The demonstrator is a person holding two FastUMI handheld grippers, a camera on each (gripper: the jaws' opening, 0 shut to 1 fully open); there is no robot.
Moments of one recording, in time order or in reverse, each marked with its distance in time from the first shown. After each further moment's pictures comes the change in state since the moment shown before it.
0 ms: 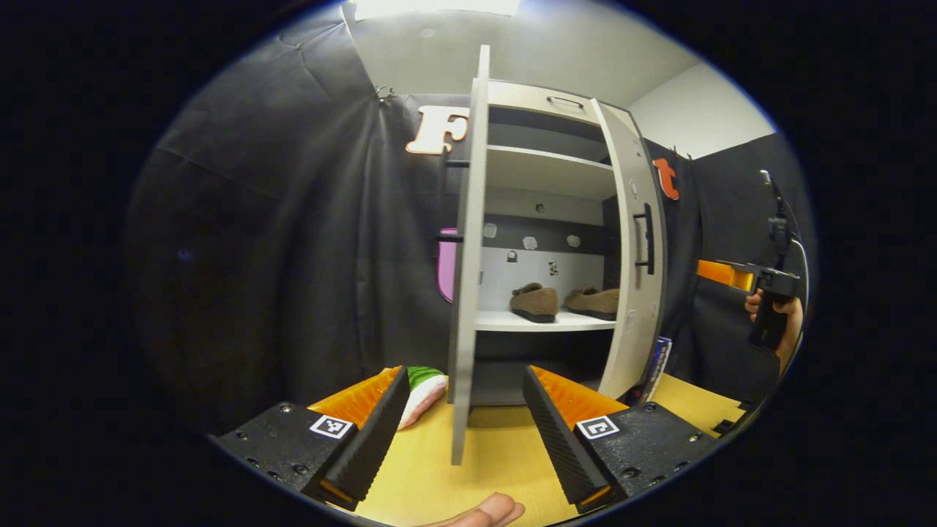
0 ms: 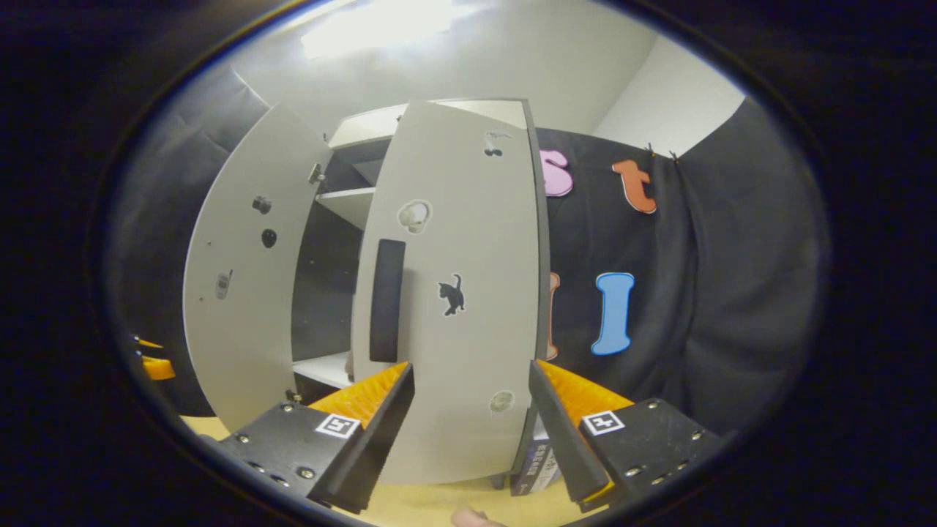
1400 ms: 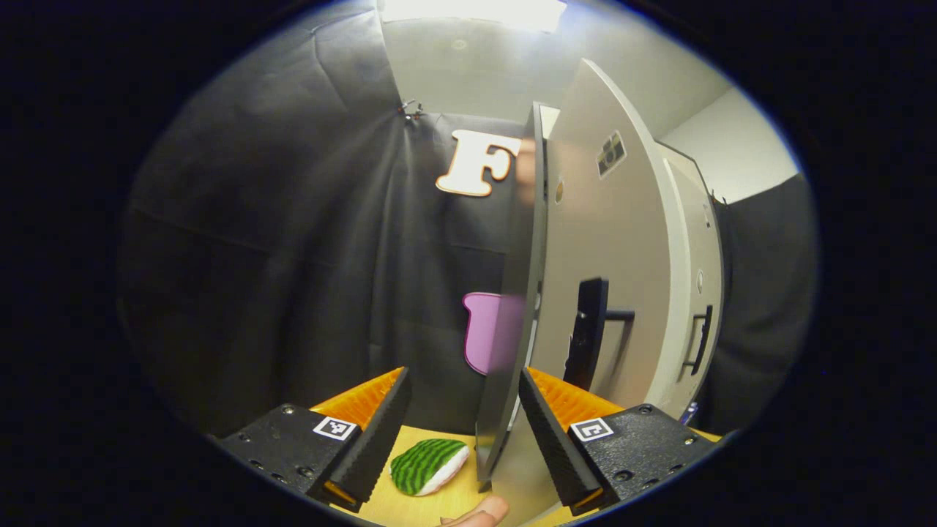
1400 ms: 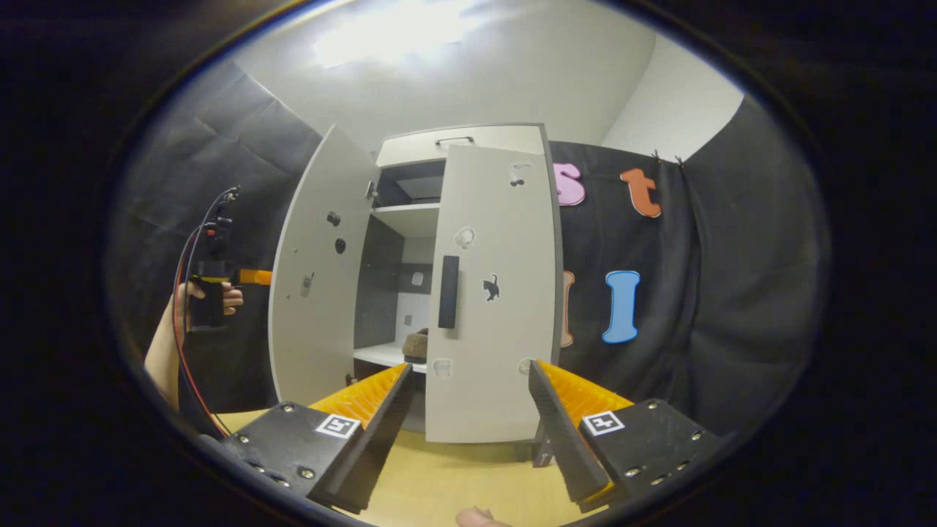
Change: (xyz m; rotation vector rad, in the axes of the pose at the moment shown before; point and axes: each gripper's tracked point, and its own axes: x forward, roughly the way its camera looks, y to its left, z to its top) left arm 0.128 0.081 0.152 -0.089 -0.136 0.014; right arm -0.134 0.013 0.001 0.033 0.021 0.060
